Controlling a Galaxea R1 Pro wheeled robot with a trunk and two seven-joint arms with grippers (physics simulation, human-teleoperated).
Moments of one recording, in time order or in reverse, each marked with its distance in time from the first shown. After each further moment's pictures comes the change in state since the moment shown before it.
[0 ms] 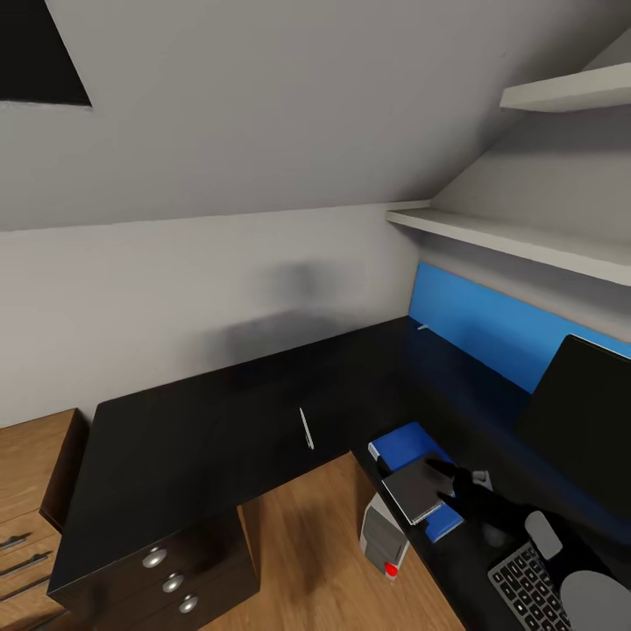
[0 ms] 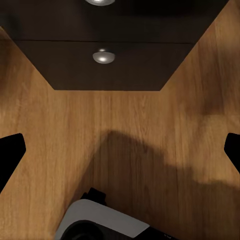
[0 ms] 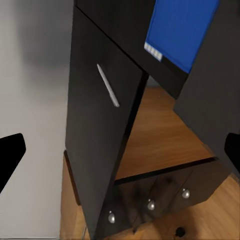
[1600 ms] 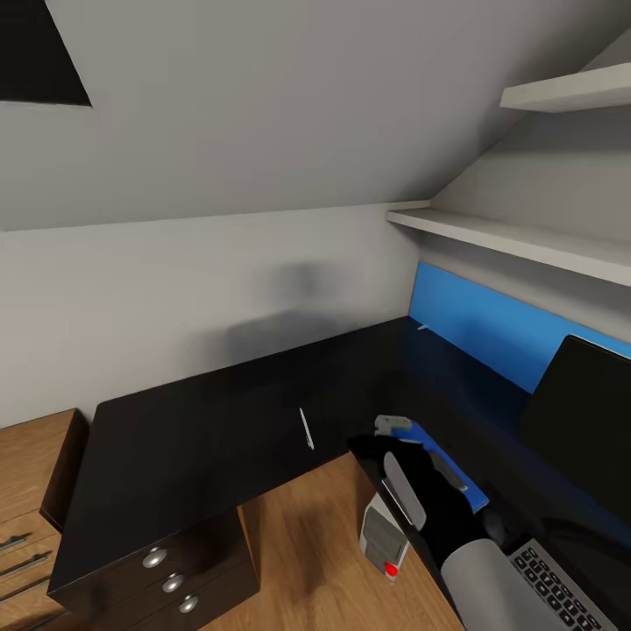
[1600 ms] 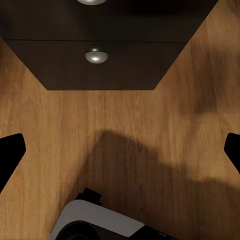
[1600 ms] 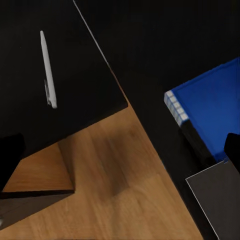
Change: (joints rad) left arm 0.000 0.002 -0.001 0.002 0.000 0.001 -0.030; right arm -0.002 0.305 0.736 -0.505 0.058 -0.174 -0.988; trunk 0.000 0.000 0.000
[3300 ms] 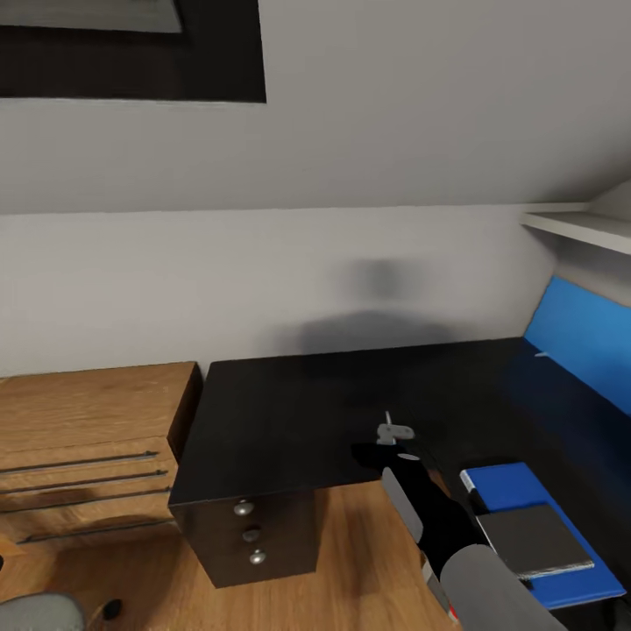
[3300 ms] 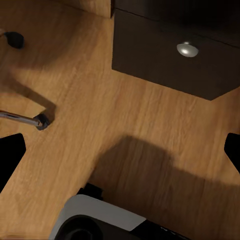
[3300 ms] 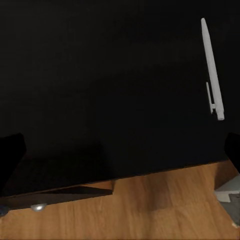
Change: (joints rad) left arm 0.000 -0.002 -0.001 0.000 -0.001 -0.001 0.000; right arm 0.002 -0.003 0.018 0.127 0.006 -0.188 -0.010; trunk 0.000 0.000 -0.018
